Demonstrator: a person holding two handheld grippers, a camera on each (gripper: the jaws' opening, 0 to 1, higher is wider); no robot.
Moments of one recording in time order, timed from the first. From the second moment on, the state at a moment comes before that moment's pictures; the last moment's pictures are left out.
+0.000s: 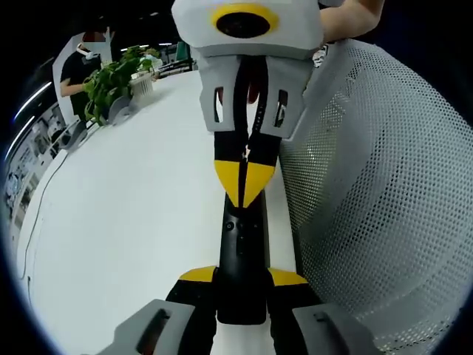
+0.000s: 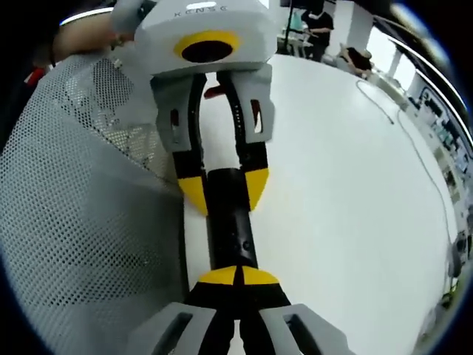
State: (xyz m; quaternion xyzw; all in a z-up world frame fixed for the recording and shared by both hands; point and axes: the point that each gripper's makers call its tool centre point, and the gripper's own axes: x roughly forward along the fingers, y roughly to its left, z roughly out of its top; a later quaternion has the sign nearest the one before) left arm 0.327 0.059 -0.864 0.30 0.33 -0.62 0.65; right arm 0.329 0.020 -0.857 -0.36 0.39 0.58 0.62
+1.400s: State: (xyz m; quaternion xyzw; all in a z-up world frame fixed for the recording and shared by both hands) left arm 0.328 0.059 -0.864 0.29 0.33 -0.62 0.65; right arm 0.316 0.038 -0.856 -0.38 0.34 0.62 0.60
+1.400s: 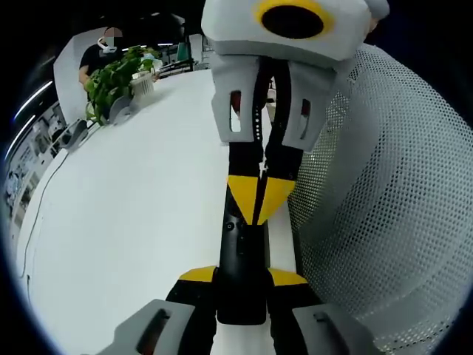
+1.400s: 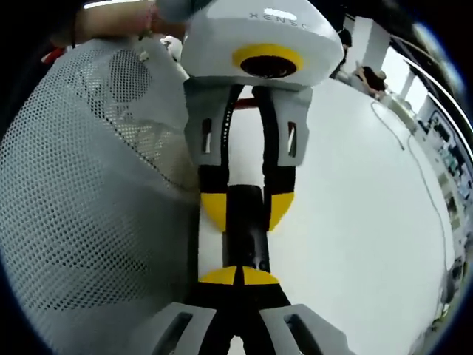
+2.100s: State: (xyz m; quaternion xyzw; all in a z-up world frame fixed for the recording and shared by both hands) left arm 0.327 0.058 -0.864 0.29 0.32 -0.62 0.65; right arm 0.309 0.042 -0.860 -0.43 0.32 0.63 0.57
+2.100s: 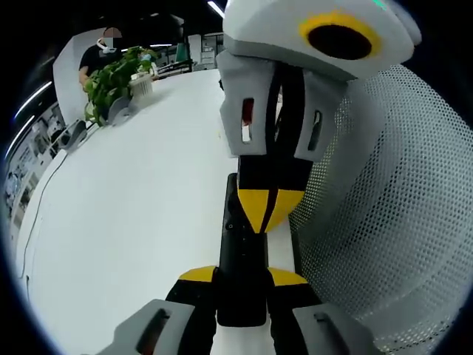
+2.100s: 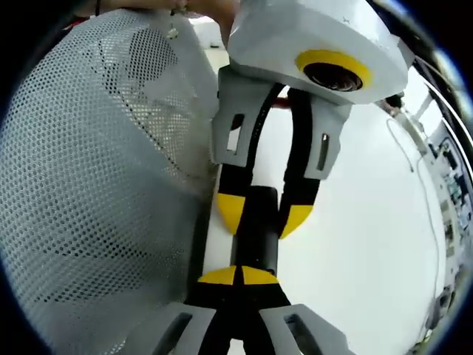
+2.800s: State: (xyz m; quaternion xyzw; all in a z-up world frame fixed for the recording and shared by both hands) left arm 0.327 0.058 -0.864 0.29 0.32 -0.62 0.65; right arm 0.327 0.039 -0.854 -0.38 0.35 0.60 0.61
